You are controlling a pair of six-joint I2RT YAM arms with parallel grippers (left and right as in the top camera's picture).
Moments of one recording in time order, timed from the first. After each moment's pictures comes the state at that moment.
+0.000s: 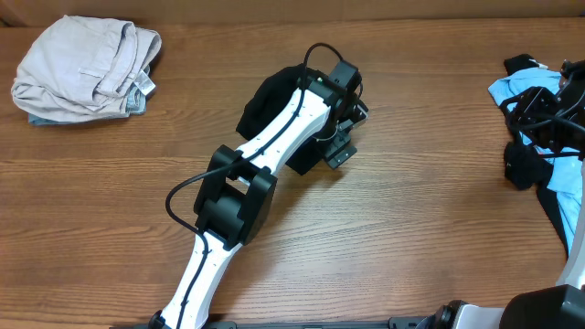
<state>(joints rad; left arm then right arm) -0.61 2.42 2.09 -1.12 0.08 0.29 -0.44 1.51 1.49 -0.99 -0.43 0.20</state>
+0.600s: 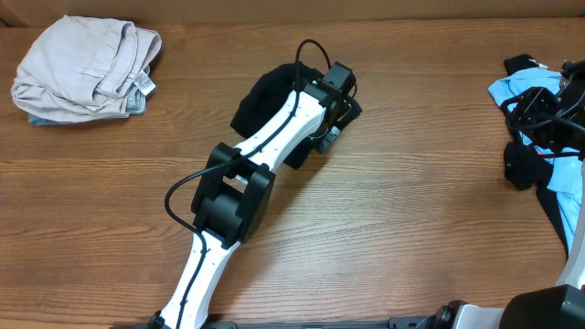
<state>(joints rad) -0.58 2.42 2.05 -1.07 -0.13 0.10 -0.44 1.51 1.49 -0.99 -0.42 0.20</state>
